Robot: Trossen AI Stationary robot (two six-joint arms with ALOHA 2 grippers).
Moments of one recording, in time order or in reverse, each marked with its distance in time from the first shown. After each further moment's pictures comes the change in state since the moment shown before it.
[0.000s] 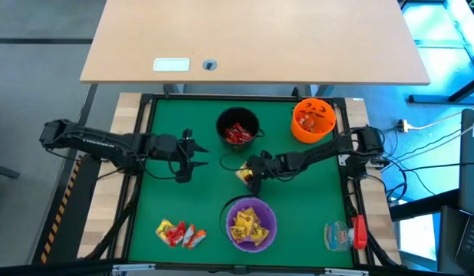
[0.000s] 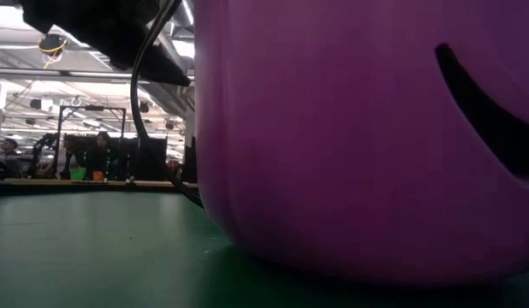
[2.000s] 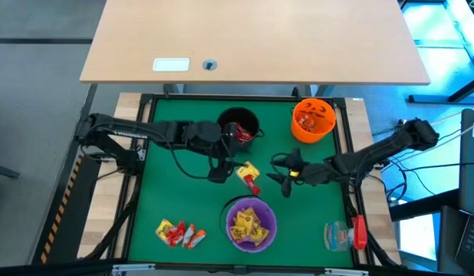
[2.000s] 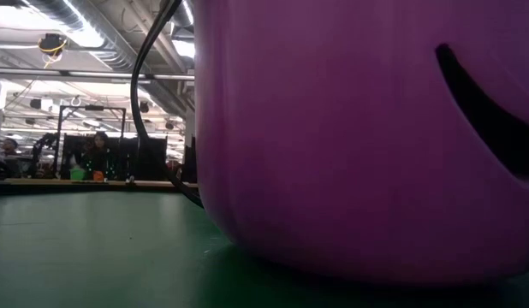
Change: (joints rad) left arm 0.002 0.552 0.805 -0.254 0.172 0.151; right arm 0.264 -0.672 -0.306 0.052 0.384 0.044
